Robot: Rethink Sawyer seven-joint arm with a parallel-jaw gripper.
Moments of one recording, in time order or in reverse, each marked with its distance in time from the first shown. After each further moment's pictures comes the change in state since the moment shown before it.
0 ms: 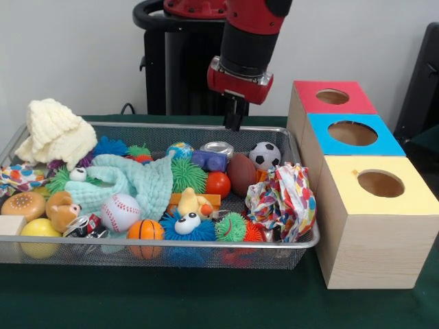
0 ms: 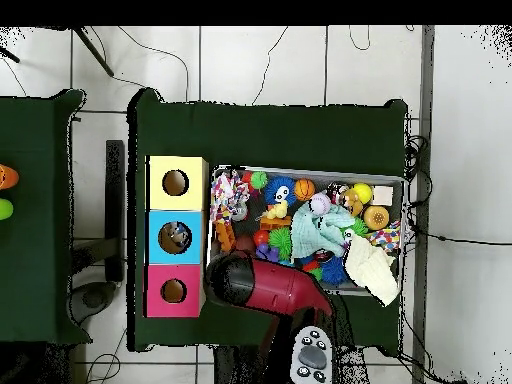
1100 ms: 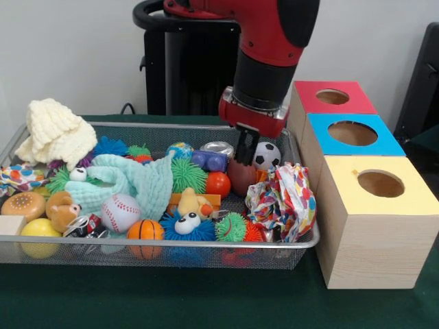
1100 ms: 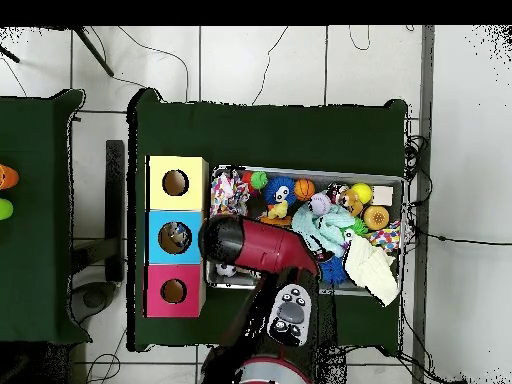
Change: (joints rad) arm 0.071 0.138 -0.044 -0.232 0.108 0.074 0.000
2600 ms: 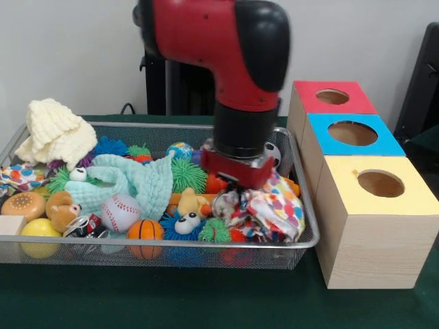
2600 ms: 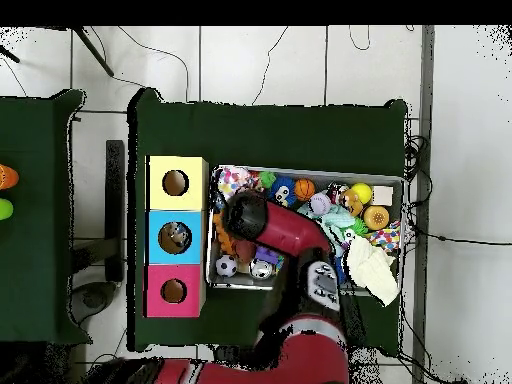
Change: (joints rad) arm -0.190 0.081 0.150 -0.042 0.090 -0.196 0.067
